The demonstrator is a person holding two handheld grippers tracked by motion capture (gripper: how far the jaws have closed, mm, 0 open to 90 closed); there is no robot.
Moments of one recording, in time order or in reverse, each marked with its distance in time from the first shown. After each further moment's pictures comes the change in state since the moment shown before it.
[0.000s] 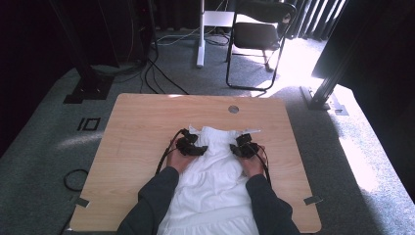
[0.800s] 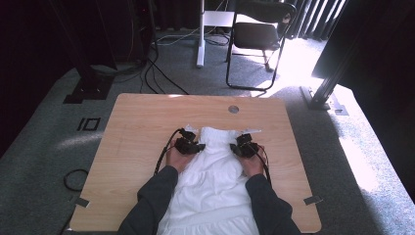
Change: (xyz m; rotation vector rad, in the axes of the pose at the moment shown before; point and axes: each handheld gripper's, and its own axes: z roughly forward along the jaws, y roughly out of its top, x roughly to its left) left arm 0.011 -0.002 0.000 -0.010 -0.113 -0.077; right arm -0.002 -0.001 0.002 -0.018 0.020 0.004
